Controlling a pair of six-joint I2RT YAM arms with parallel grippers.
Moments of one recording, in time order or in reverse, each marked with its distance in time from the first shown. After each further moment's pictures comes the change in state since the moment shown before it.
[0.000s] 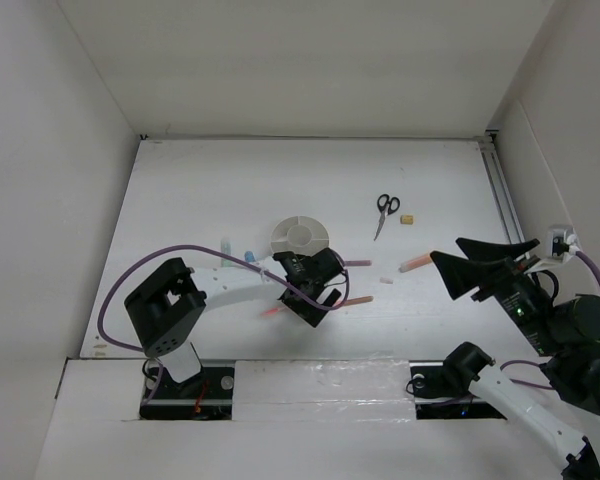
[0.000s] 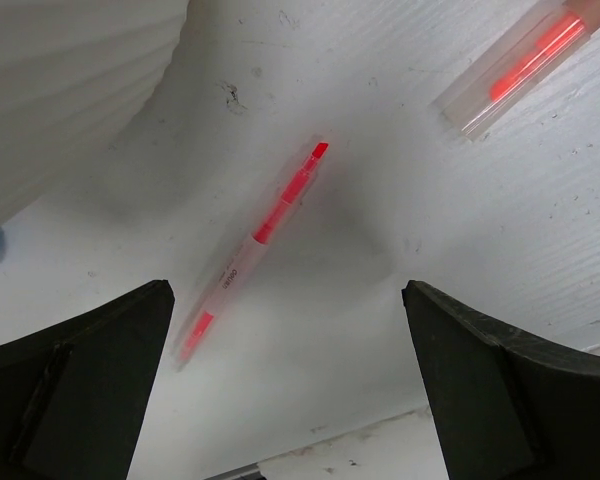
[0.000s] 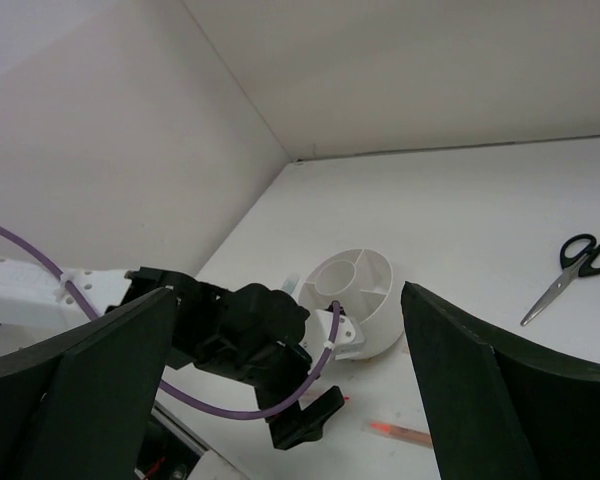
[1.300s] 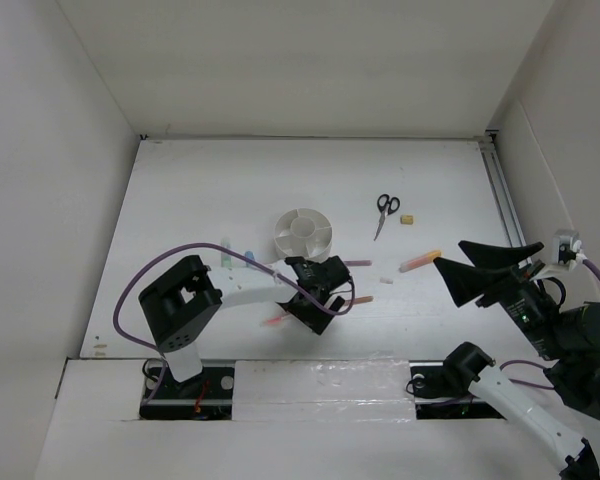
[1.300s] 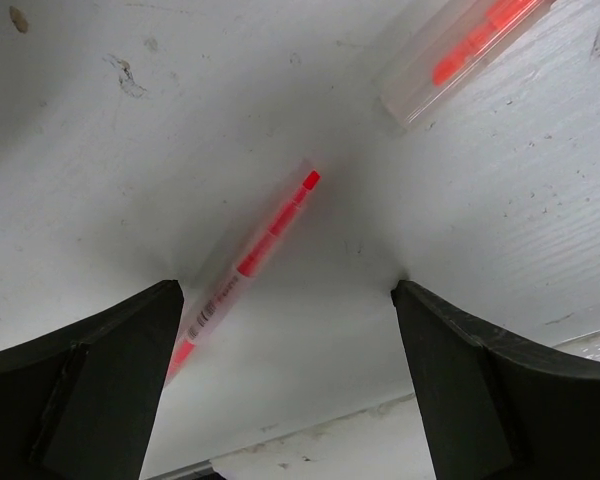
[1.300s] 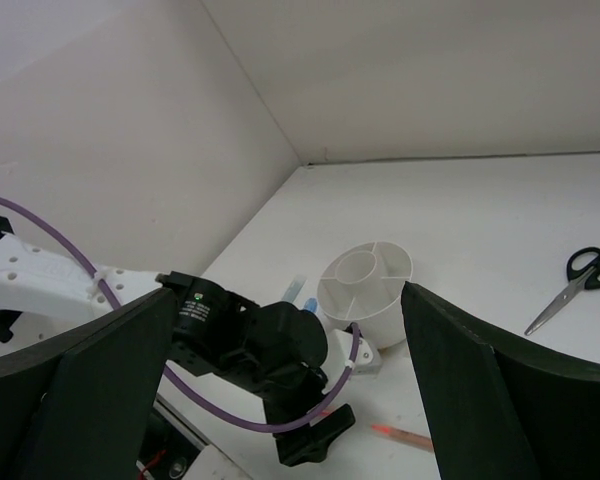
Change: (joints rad) left arm -0.039 0.076 0.019 -0.013 0.066 -0.084; right arm 0.000 -0.034 -0.002 -0.001 -0.035 -0.022
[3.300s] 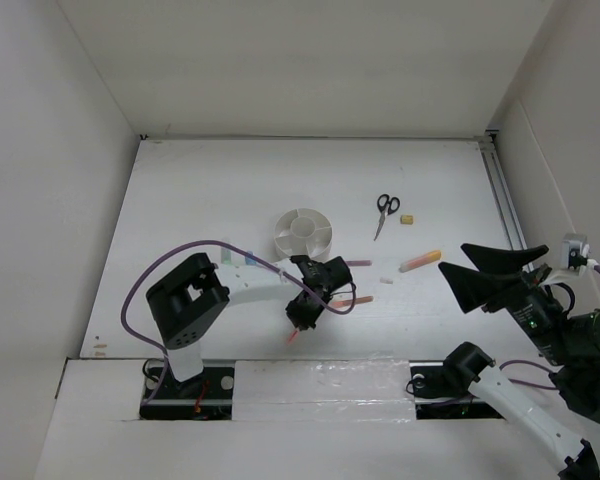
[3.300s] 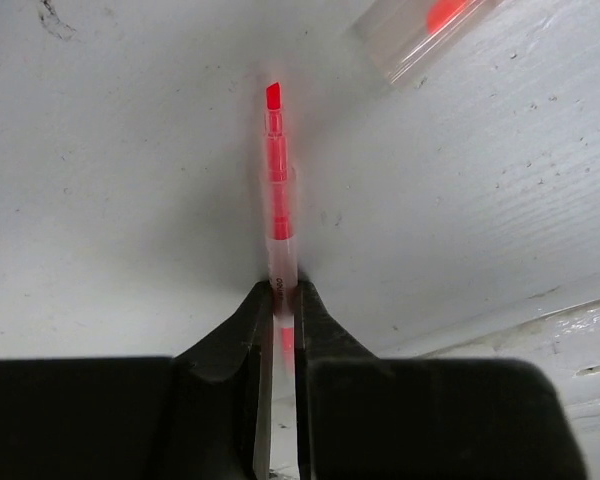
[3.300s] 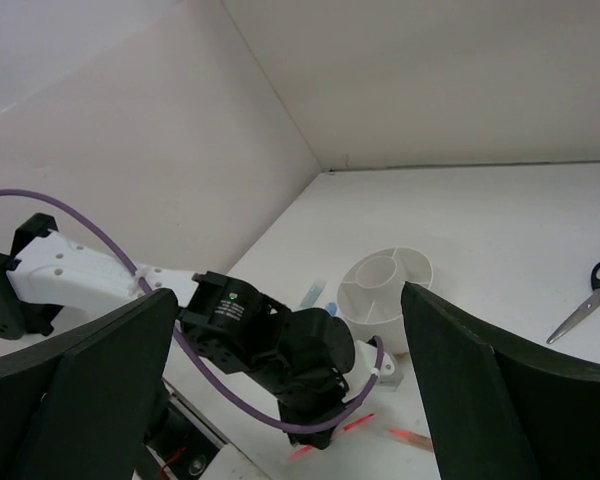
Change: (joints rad) left arm 0.003 0.043 0.032 -0.071 0.072 -0.050; right arm 0.000 -0.020 0.015 -0.003 -0.033 0.024
